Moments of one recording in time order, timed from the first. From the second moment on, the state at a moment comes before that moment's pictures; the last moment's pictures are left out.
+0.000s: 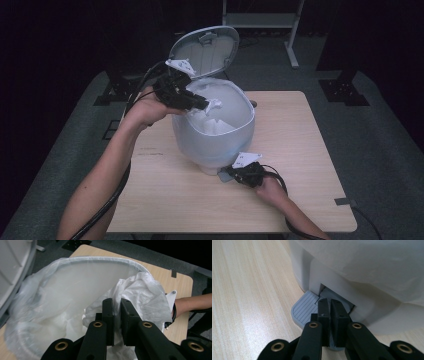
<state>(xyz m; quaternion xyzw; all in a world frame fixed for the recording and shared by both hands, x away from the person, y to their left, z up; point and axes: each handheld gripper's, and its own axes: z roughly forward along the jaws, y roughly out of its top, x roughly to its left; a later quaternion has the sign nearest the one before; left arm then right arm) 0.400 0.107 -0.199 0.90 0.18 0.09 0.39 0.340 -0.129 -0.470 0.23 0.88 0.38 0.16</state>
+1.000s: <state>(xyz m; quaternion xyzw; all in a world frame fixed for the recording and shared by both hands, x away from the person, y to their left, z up) 0.407 0.102 -0.217 0.90 0.20 0.08 0.38 0.341 -0.129 -0.469 0.23 0.88 0.38 0.16</state>
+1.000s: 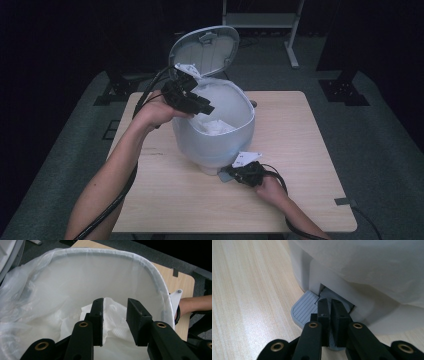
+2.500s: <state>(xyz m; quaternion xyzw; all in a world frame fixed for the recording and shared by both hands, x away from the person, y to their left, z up) 0.343 0.210 -0.255 0.87 0.24 0.11 0.42 0.322 -0.197 -0.435 0.31 0.85 0.39 0.14</state>
